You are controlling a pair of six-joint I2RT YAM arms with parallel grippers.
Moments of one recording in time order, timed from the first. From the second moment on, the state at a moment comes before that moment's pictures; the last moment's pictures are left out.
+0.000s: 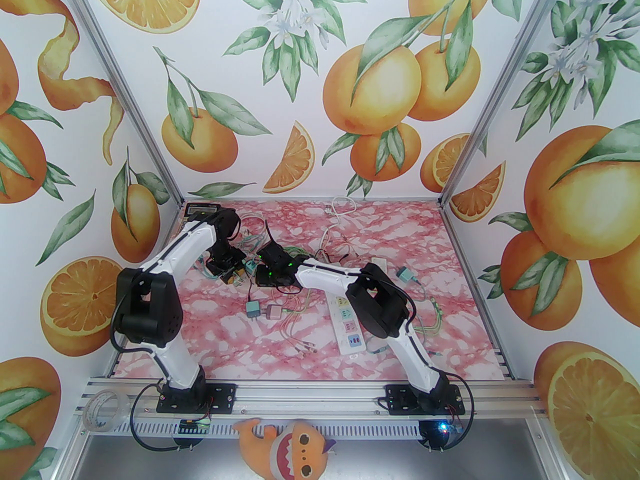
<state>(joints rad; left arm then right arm) -0.17 1.74 1.45 -1.27 0.08 -0.99 0.90 2.30 1.71 -0.34 -0.10 0.78</state>
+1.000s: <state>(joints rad) -0.27 1.29 0.89 -1.01 0.03 -1.11 0.87 1.70 1.12 -0.33 -0.08 0.53</state>
